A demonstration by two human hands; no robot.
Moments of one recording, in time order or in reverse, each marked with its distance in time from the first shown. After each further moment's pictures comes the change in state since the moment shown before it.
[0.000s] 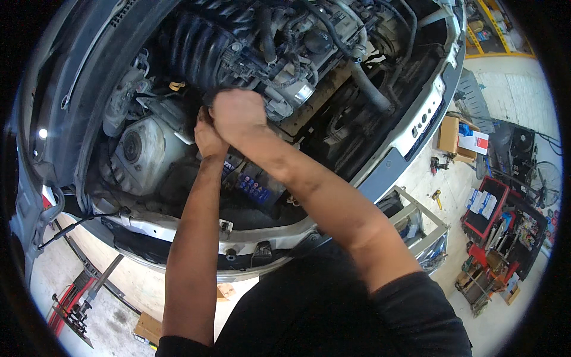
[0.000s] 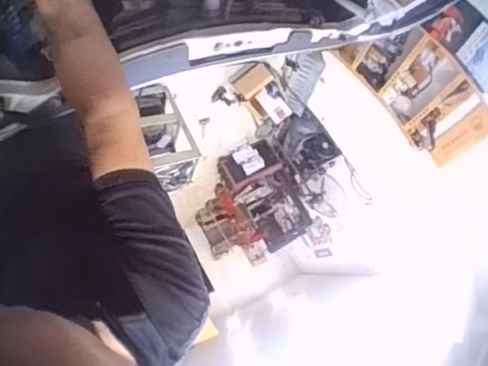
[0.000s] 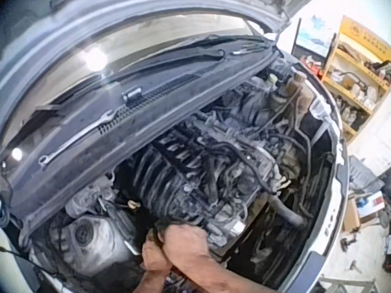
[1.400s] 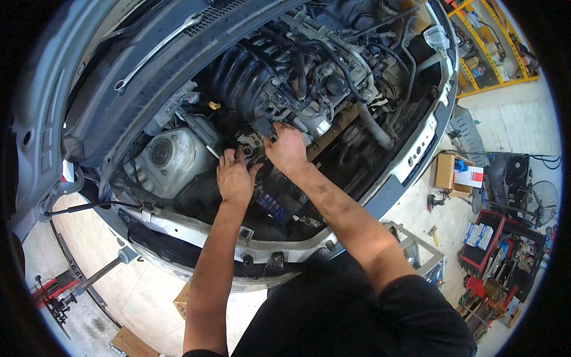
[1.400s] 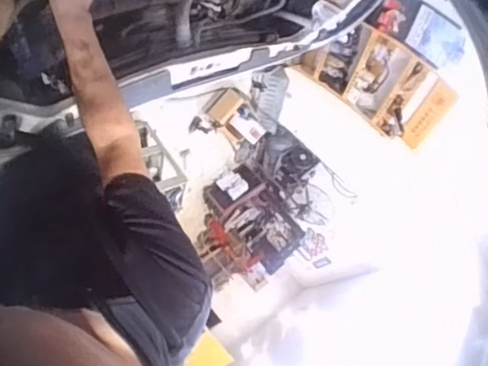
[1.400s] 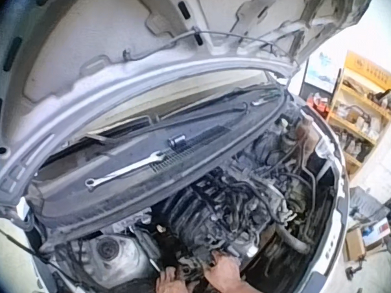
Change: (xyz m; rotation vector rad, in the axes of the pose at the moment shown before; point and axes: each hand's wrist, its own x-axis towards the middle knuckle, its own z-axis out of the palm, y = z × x) left_hand -0.065 0.025 -0.070 0.399 -0.114 0.209; right_hand -0.036 0.032 0.017 0.180 0.320 0.003
